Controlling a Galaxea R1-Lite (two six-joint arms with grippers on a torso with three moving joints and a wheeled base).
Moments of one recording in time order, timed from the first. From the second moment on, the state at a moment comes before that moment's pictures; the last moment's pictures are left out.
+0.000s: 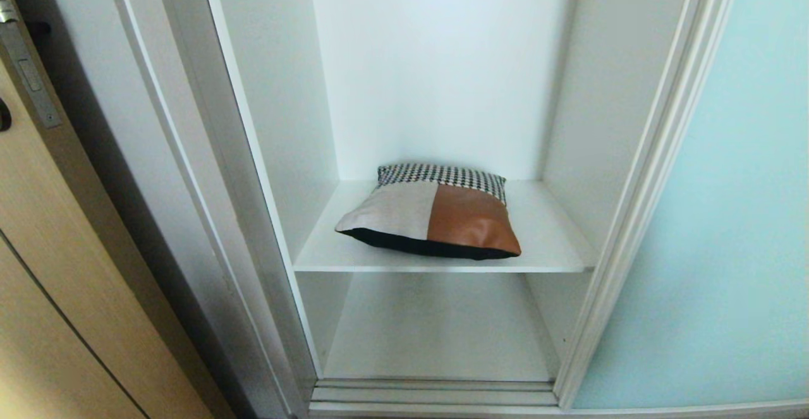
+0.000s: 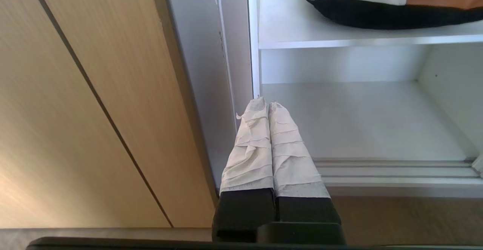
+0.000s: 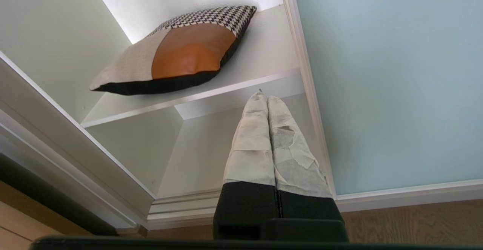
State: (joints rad) left arm 0.02 0.00 -0.01 0.03 -0.03 0.07; right arm 0.38 0.40 -0.14 -0.29 -0.37 0.38
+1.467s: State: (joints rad) left arm 0.02 0.00 -0.01 0.03 -0.03 0.04; right arm 0.15 0.78 -0.73 0.00 -0.56 0.41
